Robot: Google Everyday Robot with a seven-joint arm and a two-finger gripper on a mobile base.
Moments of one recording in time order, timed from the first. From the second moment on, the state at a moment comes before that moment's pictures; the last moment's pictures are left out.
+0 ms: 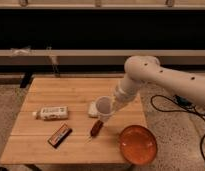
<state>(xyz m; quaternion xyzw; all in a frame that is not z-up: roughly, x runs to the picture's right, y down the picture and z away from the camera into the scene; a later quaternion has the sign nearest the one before) 0.086 0.098 0.690 -0.36 0.14 0.70 0.60</state>
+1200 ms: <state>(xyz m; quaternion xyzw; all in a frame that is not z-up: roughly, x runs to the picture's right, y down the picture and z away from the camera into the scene) 0.203 0.158 0.688 -0.34 0.20 0.78 0.50</state>
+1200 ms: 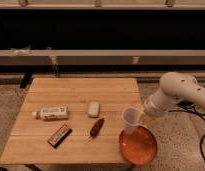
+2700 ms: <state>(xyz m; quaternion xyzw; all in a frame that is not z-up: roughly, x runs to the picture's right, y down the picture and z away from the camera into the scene) 0.230 0.183 0.685 -0.33 0.20 0.79 0.47</state>
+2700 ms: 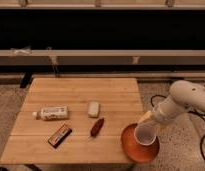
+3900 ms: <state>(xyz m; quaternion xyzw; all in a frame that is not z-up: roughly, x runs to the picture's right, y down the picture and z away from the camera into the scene) 0.143 0.102 0.639 -0.34 0.10 0.74 0.57</state>
